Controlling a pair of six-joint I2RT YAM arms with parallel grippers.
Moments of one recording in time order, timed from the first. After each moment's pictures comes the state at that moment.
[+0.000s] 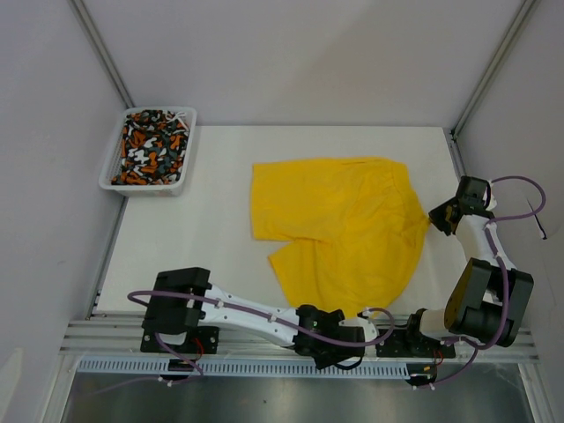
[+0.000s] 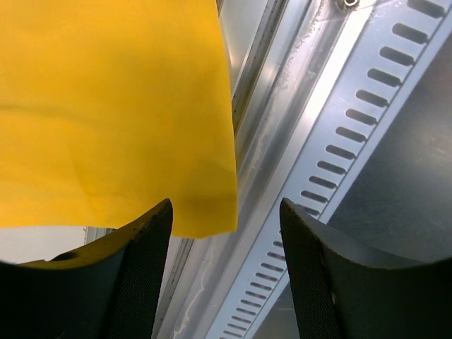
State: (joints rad) left arm -1.68 1.79 1.24 -0.65 -0.22 -0.39; right arm -0.31 1.37 0.87 -0.39 0.02 0.71
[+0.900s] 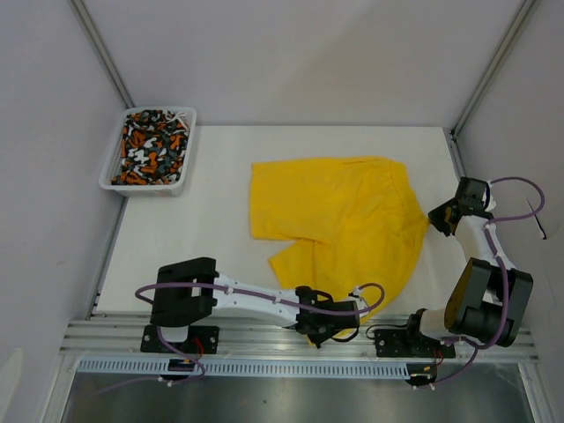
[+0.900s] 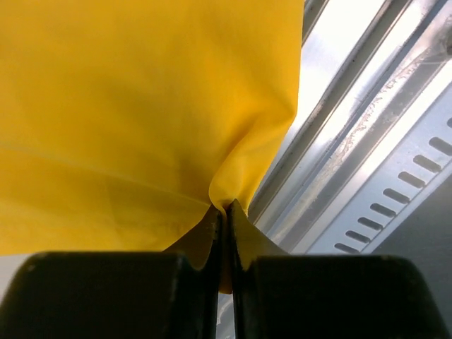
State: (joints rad) left arm -1.53 1.83 1.17 -0.55 -0.11 -0.43; right arm -0.31 1.37 0.86 -0.37 0.02 0.71
